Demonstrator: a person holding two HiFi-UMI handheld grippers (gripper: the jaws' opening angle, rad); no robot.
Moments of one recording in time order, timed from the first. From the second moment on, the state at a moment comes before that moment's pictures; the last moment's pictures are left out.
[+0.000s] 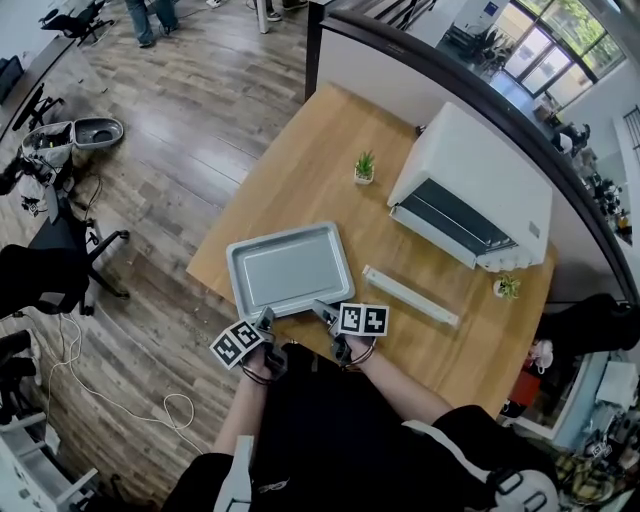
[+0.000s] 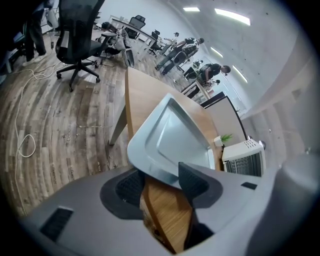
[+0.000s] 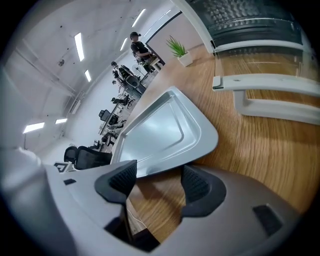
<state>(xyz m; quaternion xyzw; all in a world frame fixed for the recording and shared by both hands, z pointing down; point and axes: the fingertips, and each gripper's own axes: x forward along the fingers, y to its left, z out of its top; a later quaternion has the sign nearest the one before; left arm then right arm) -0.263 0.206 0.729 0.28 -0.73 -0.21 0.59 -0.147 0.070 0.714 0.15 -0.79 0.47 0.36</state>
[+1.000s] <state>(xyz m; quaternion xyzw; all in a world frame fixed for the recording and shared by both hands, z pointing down) -0.263 0.193 0.721 0.37 -0.69 -0.14 0.61 -0.158 0.063 0.712 0.16 -0.79 0.46 0.36</state>
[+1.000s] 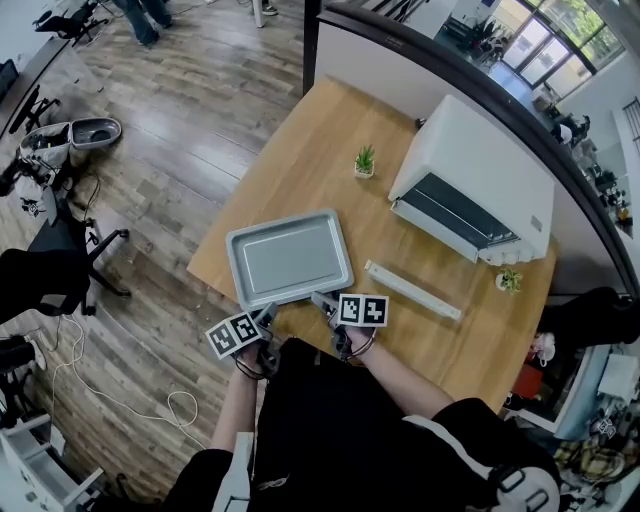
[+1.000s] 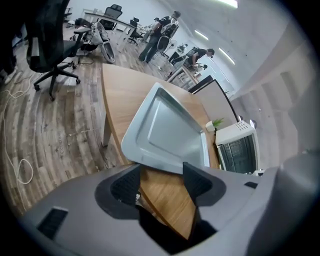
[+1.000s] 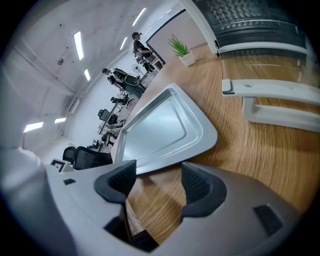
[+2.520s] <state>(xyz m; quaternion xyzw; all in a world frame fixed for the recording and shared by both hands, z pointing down) -0.114 -0.041 0.595 0.74 -0.58 0.07 0.34 -0.001 -0.064 0.586 0.39 -0.87 0.21 0.21</state>
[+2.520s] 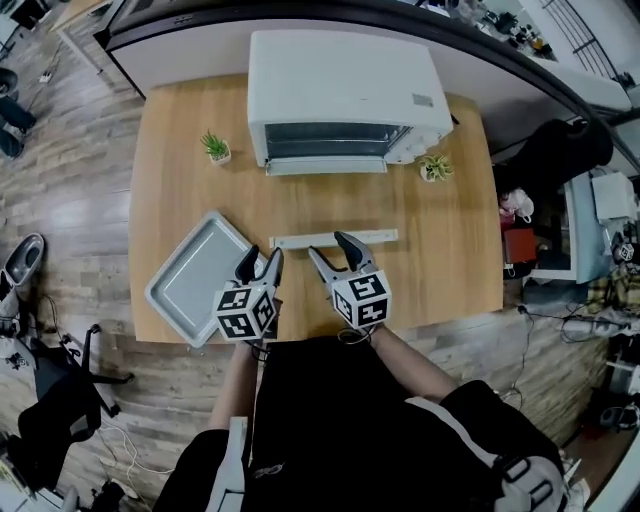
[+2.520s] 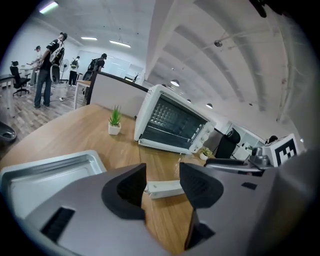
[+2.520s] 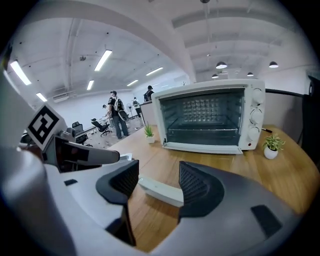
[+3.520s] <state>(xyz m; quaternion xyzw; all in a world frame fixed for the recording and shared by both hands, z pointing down) -0.075 -0.255 0.607 0.63 -0.56 -0.23 0.49 0.103 -0.268 0.595 0.46 -0.75 0.46 -0.09</state>
